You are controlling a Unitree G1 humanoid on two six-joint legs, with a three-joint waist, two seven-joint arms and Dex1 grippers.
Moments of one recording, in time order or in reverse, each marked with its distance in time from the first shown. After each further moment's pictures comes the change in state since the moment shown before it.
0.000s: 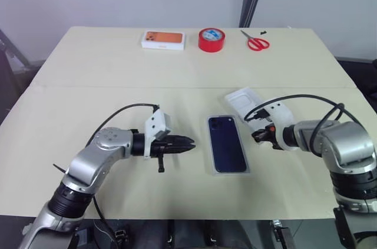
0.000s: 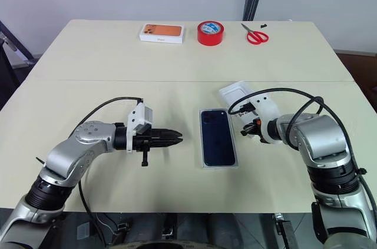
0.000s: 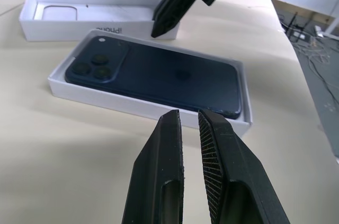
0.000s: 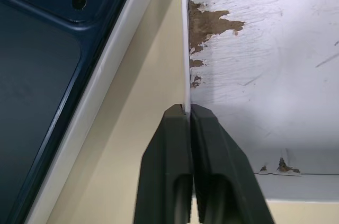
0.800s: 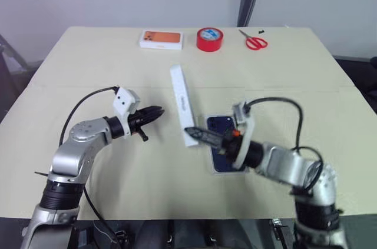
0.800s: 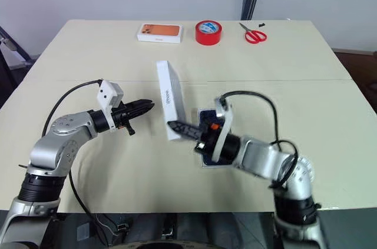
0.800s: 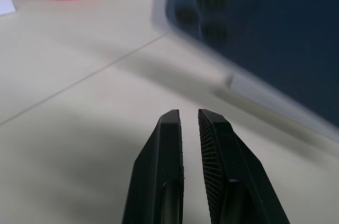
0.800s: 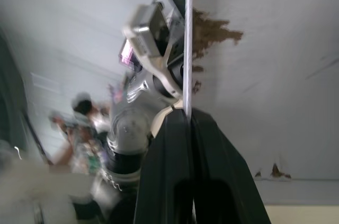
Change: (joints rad) left arm -0.020 -0.029 0.232 0.169 0.042 -0.063 0.207; right arm 0.346 0.452 0.029 -0.184 1.585 -0.640 -1.002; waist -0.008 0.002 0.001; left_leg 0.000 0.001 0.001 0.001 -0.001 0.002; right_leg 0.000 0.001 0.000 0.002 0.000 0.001
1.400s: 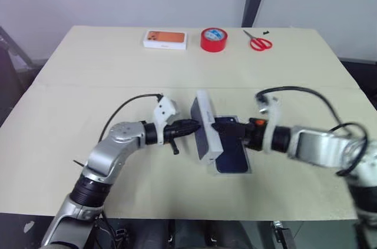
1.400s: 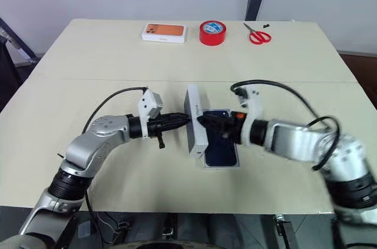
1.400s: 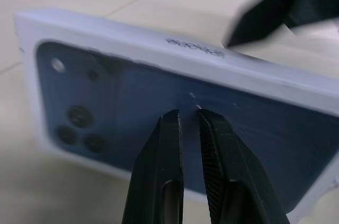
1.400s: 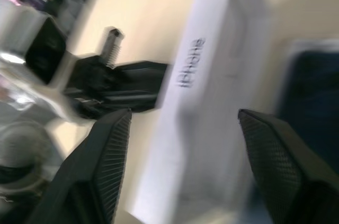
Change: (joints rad) left arm -0.089 -0.158 -0.272 -0.047 0.025 0.071 -0.032; right arm -0.284 -0.678 -0.067 0.208 -0.072 0.161 0.183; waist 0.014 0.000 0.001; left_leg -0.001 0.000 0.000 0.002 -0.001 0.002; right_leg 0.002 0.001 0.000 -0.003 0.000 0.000
